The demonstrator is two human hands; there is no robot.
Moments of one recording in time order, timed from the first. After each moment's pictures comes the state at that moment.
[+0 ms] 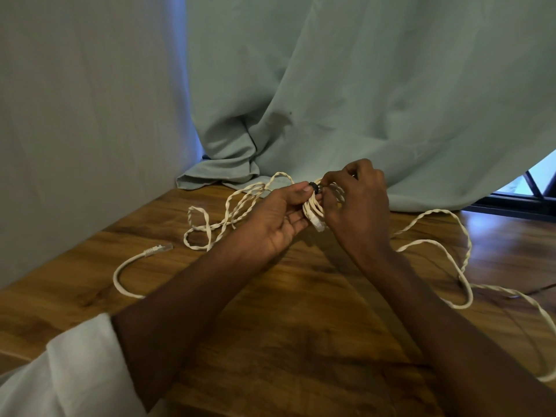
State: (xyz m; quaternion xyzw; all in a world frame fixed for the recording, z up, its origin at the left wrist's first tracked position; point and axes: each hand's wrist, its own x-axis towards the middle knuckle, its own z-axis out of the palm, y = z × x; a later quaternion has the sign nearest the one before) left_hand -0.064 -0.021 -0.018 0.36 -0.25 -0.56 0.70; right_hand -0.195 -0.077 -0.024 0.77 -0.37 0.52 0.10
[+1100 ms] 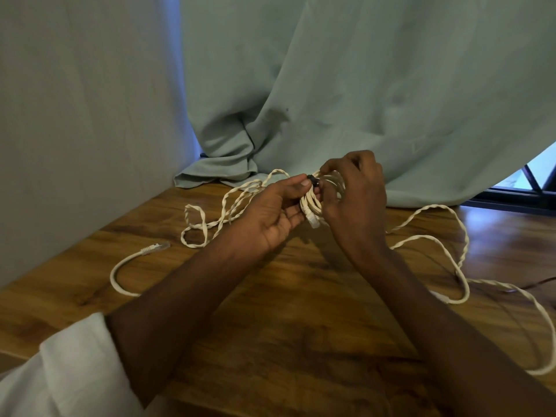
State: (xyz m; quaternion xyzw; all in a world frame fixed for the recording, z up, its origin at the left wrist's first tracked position) left_hand -0.062 -0.020 -0.016 0.34 -0.28 -0.56 0.70; right_hand -0.195 -0.068 -0.020 0.75 -0.35 0.56 0.05
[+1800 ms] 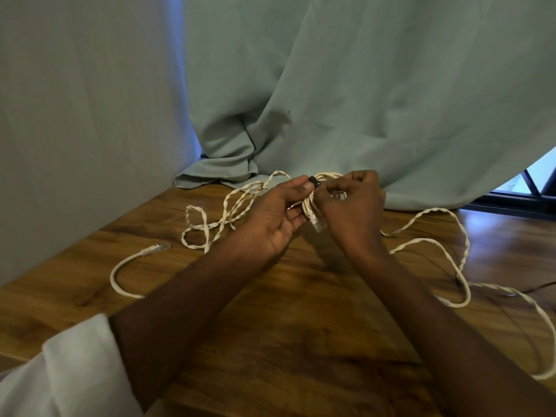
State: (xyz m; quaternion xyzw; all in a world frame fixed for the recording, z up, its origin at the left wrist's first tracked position) left_hand -0.064 -0.026 -0.021 0.35 -0.26 -0.54 0.72; right_hand -0.182 -0.065 -0.021 0.68 -0.42 0.58 -0.14
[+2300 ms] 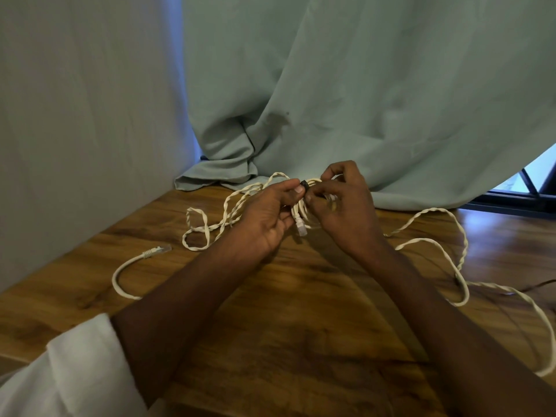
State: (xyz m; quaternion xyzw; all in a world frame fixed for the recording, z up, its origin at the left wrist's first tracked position) left_hand -0.050 -0.037 -0.025 0.36 -0.27 -0.52 0.73; right_hand -0.195 -0.083 -0.029 0.81 -0.26 0.52 -0.08
